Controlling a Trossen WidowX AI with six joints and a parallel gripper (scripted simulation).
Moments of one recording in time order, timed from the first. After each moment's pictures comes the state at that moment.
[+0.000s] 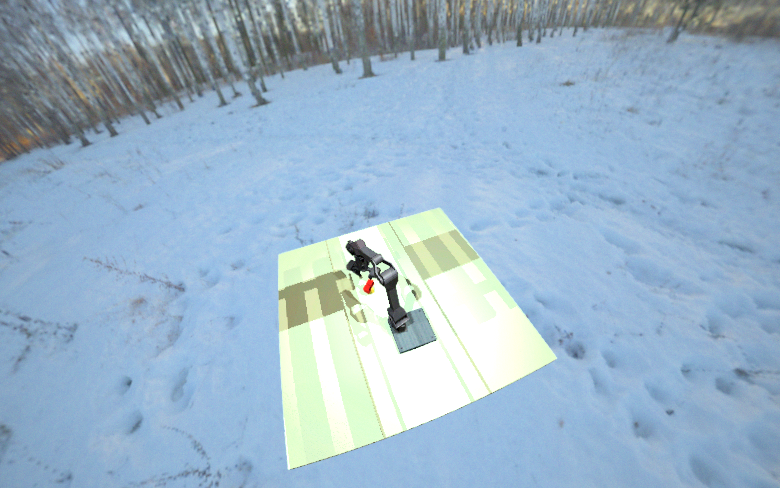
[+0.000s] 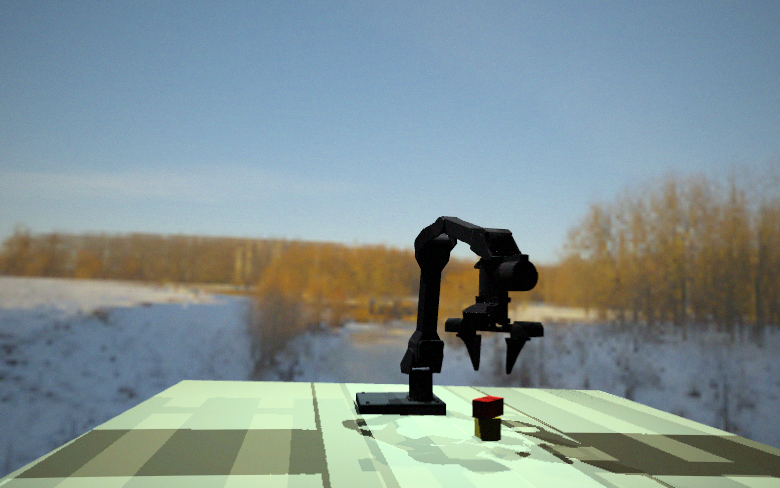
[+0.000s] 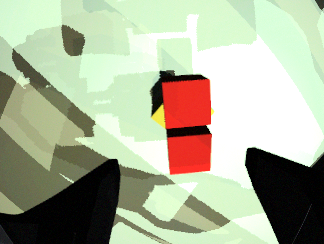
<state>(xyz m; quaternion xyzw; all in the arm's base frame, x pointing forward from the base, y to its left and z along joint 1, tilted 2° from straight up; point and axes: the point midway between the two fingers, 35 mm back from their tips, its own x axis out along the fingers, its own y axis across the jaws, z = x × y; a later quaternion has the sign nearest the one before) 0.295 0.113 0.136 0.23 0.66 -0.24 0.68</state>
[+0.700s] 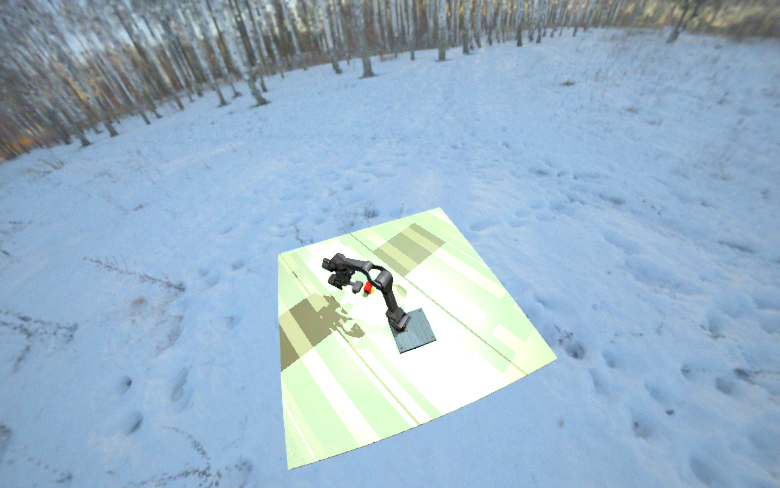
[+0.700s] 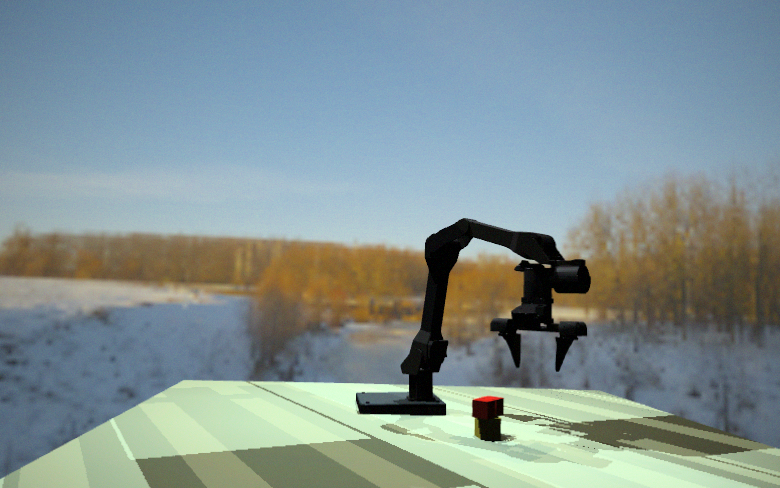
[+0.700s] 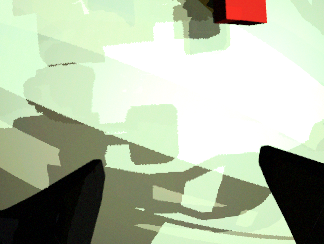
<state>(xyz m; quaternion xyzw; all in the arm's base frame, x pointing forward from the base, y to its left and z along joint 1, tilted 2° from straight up) 0.230 0.220 0.135 0.22 0.66 -0.22 0.68</state>
